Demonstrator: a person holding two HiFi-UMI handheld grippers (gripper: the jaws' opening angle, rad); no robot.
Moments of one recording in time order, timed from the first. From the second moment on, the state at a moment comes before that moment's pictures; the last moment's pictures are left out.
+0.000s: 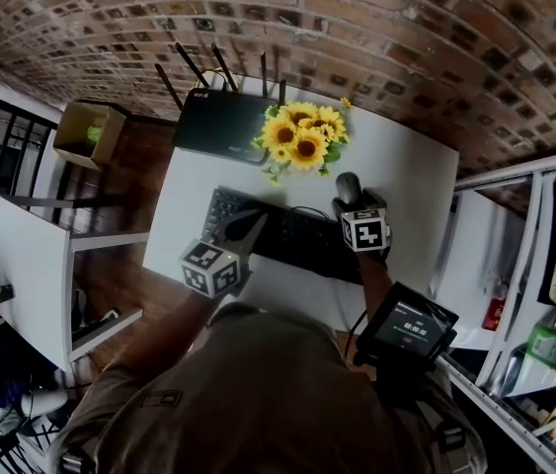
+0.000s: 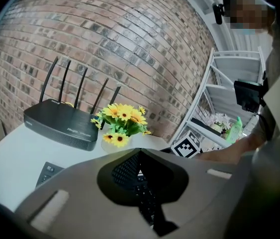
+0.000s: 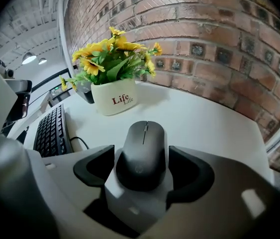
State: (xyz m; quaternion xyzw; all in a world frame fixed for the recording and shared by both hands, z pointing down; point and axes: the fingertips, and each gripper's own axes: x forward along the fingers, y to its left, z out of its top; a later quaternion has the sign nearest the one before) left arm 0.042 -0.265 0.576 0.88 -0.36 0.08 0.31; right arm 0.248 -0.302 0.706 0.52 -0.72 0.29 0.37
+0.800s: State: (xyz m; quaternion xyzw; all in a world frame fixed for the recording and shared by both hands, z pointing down) left arm 0.047 -0.267 0.575 0.88 -0.35 0.08 0.31; right arm 0.252 -0.302 0.706 0.52 -0.72 0.31 0.35
